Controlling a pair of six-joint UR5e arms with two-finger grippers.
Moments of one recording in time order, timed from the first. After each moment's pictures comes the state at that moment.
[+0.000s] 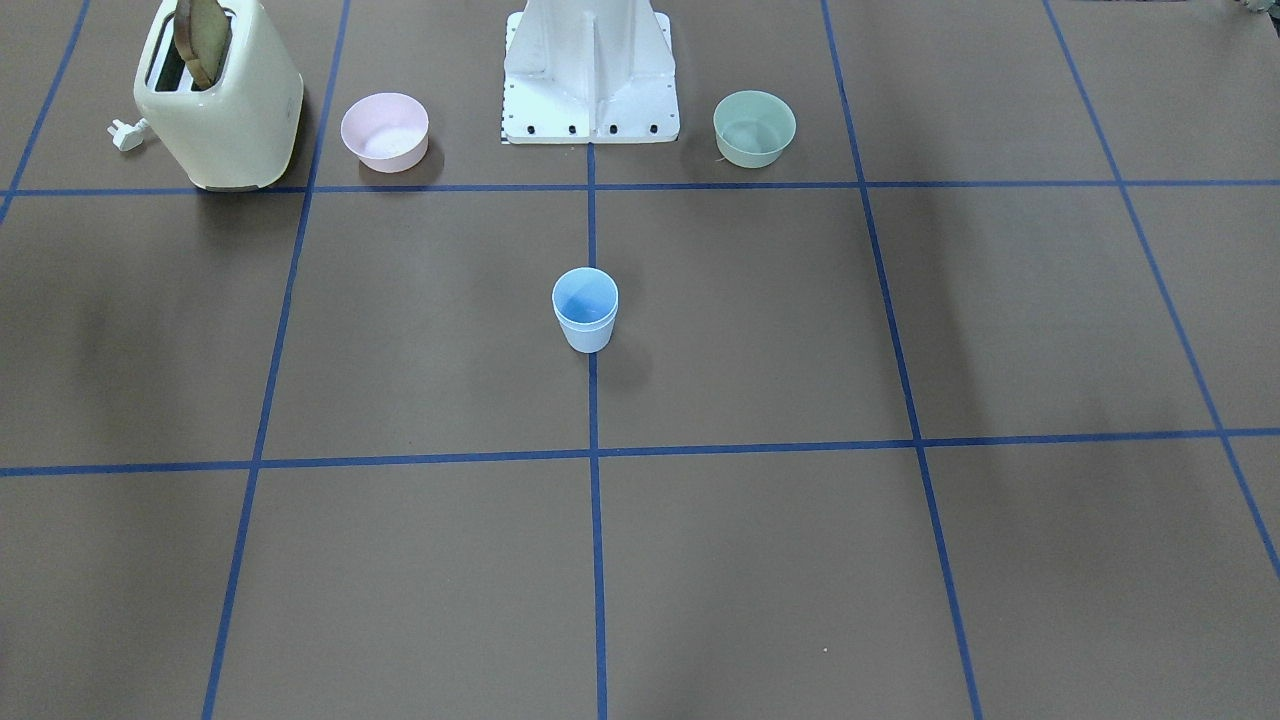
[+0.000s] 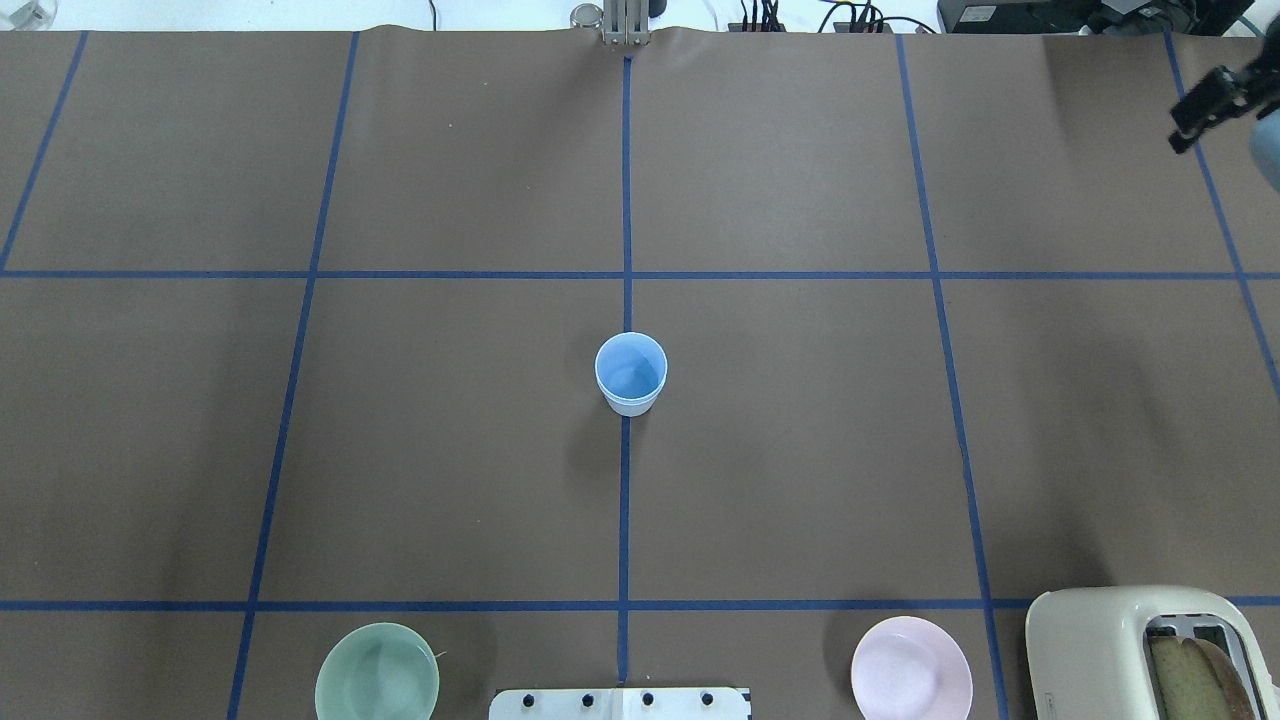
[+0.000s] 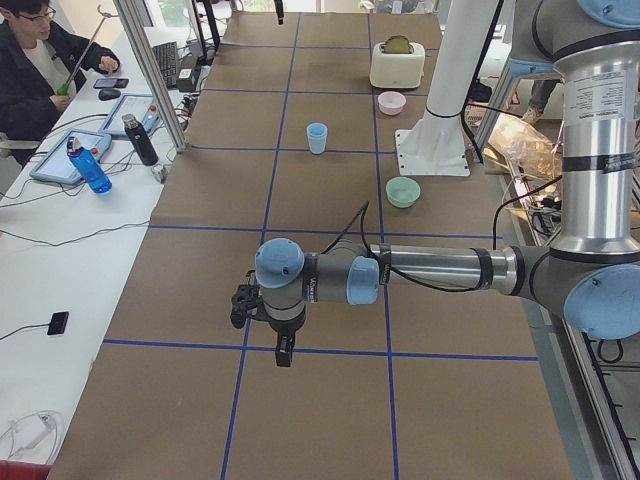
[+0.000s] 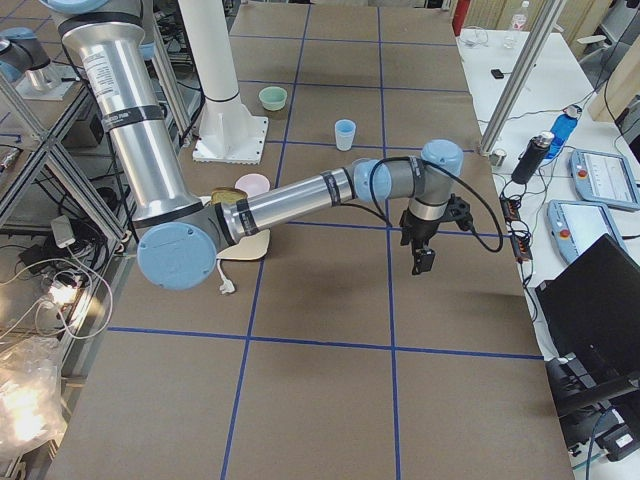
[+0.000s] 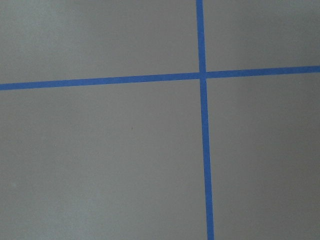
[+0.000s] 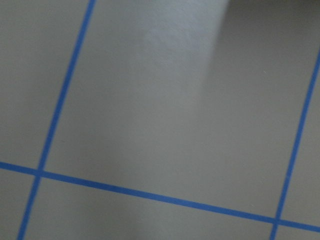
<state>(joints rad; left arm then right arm) -1.57 -1.47 -1.68 -1.60 -2.31 0.02 1.39 -1.31 1.62 -1.76 2.21 0.01</state>
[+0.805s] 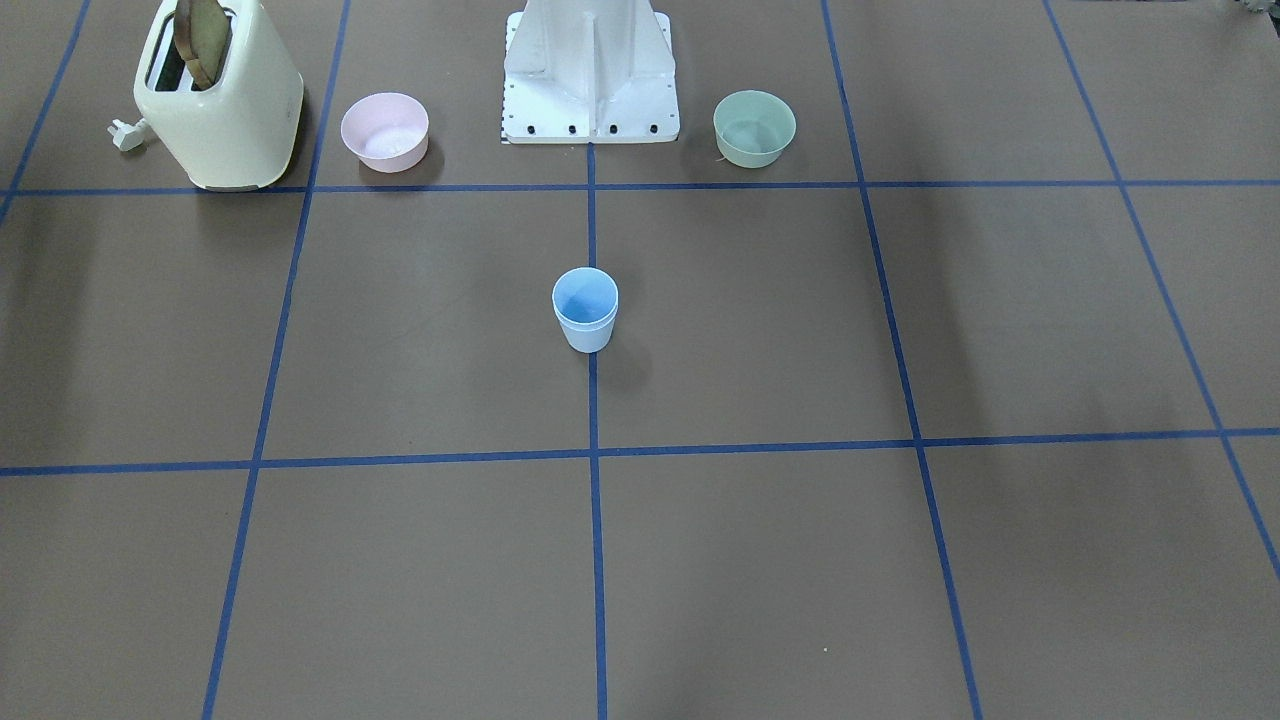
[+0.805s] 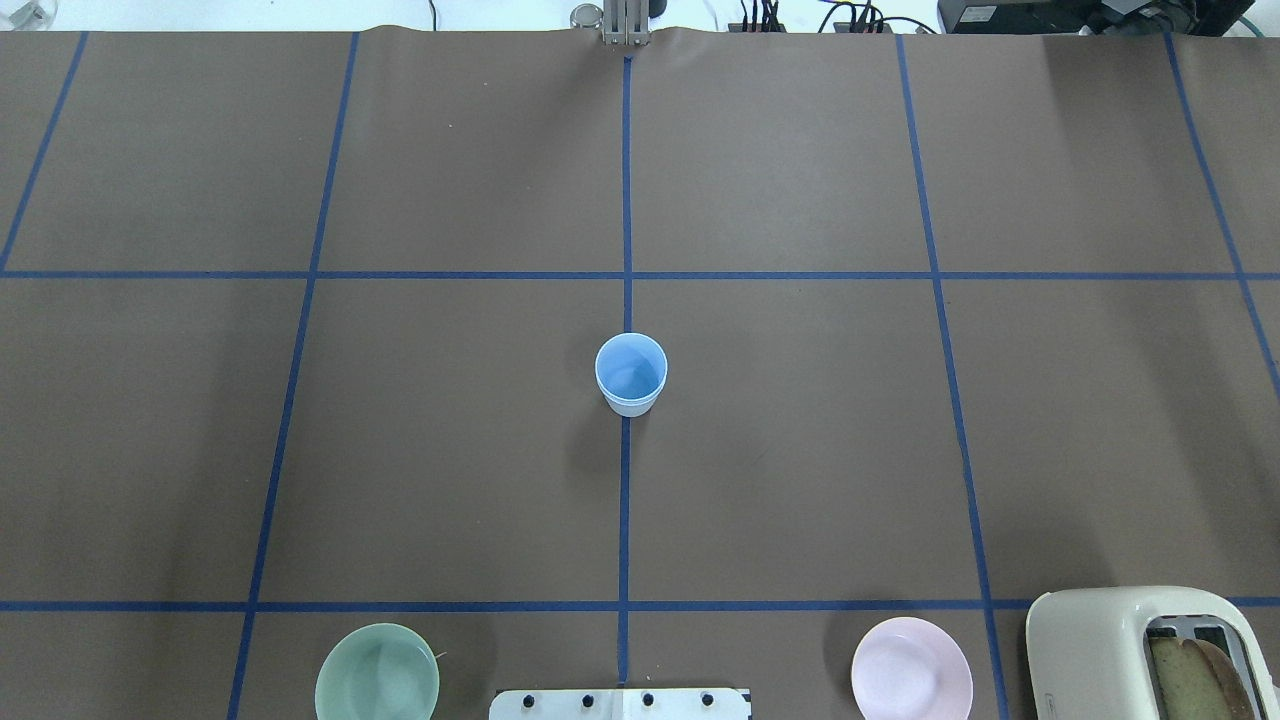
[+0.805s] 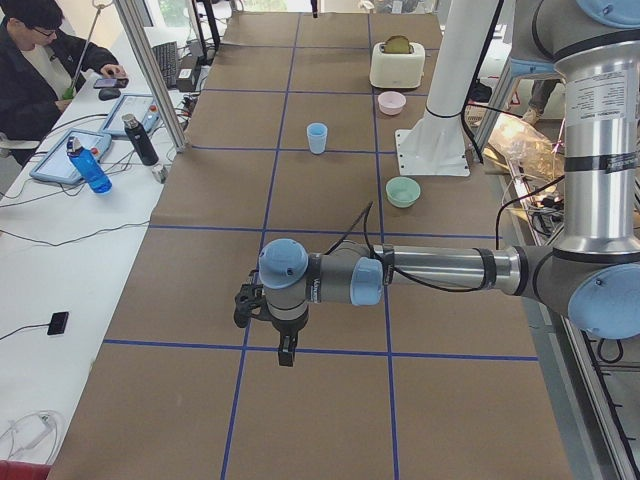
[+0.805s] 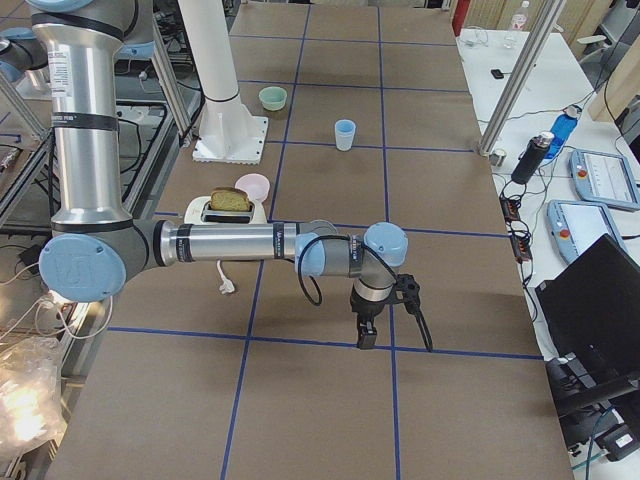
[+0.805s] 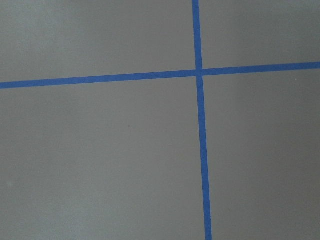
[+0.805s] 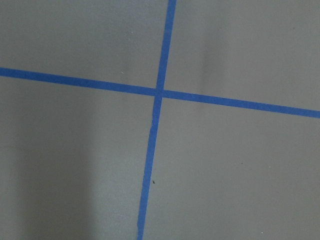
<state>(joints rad) -1.57 -1.47 -1.69 -1.61 -2.32 0.02 1.46 -1.57 1.61 -1.61 2.20 -0.03</state>
